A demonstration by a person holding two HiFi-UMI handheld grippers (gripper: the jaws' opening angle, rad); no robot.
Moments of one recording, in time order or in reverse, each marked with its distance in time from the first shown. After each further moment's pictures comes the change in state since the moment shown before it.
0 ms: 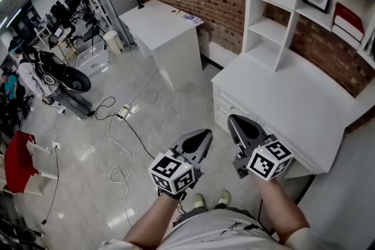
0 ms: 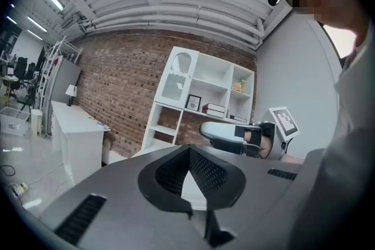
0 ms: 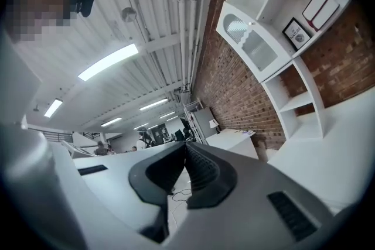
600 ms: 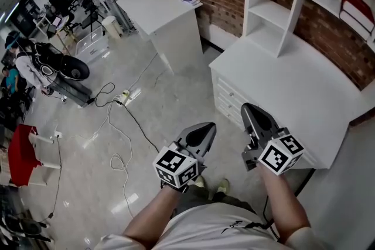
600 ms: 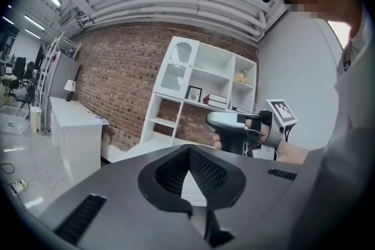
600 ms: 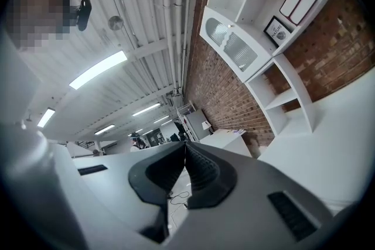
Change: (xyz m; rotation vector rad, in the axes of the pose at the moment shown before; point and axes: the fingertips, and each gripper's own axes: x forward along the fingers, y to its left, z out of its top) left arm 0.046 -0.008 -0.046 -0.008 0.055 0.008; right arm -0.031 -0.071 0.005 0.080 -0.024 -0.058
